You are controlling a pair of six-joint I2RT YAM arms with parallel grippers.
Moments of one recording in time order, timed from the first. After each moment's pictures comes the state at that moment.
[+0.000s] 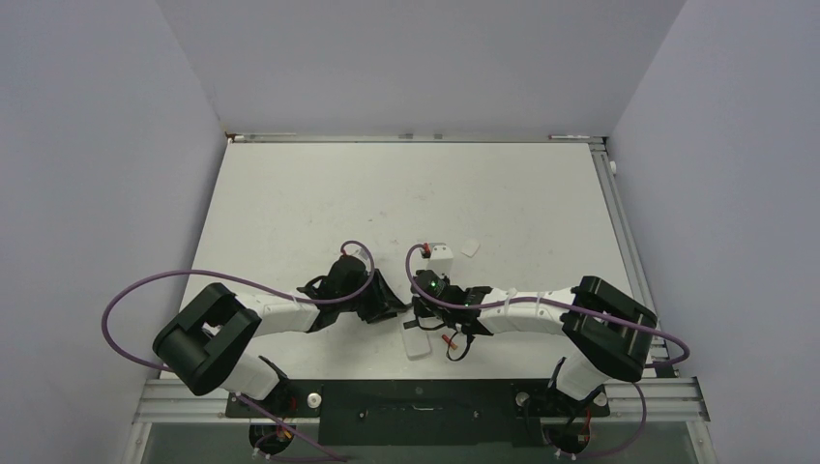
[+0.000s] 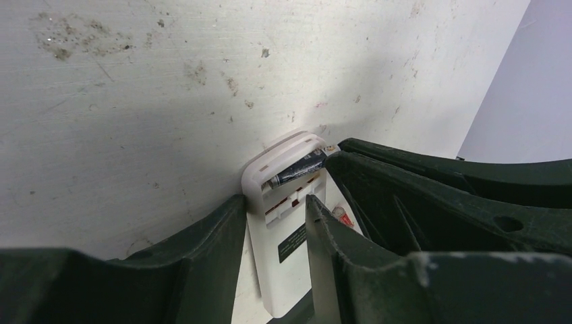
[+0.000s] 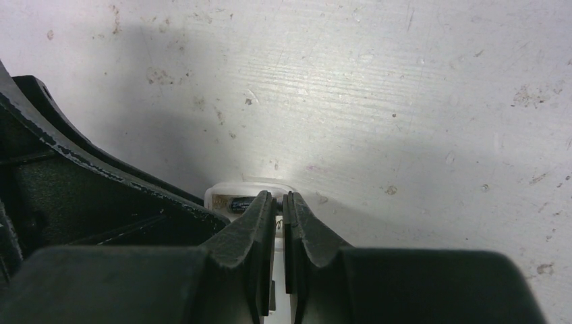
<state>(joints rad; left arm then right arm) -0.70 1.45 0.44 0.25 0.25 -1.13 1.06 1.56 0.72 0.02 0.36 0.80</state>
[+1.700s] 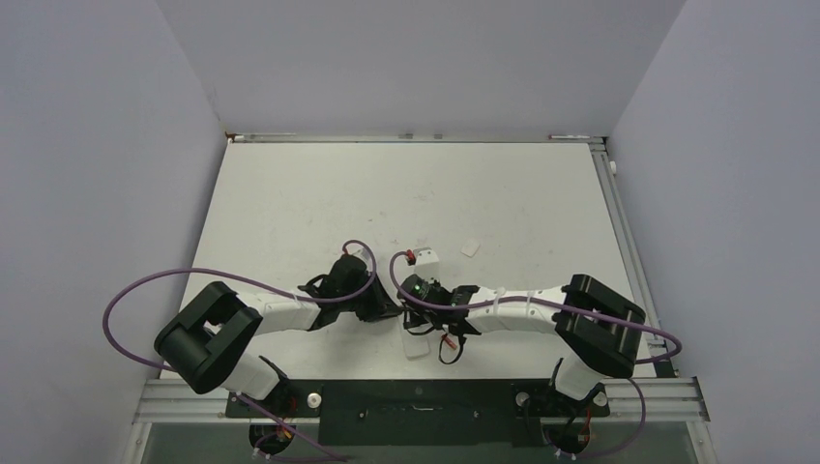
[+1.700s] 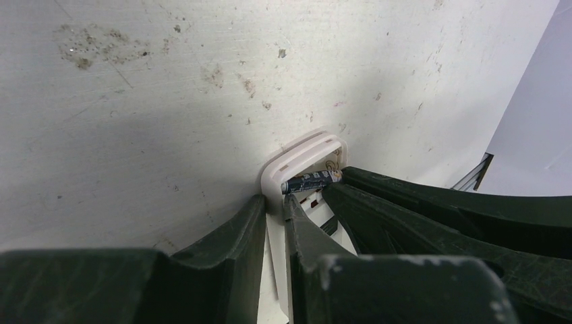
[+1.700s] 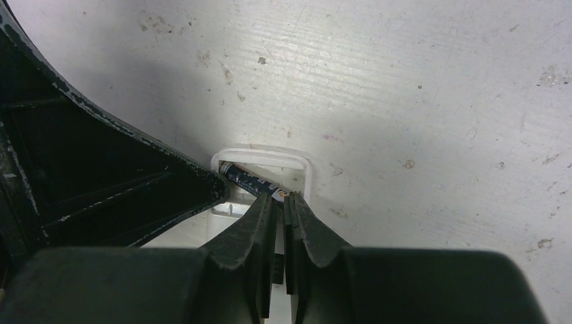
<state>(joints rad) -0.70 1.46 0.45 0.22 0.24 -1.06 1.12 1.61 0.82 -0.14 0.37 0.76</state>
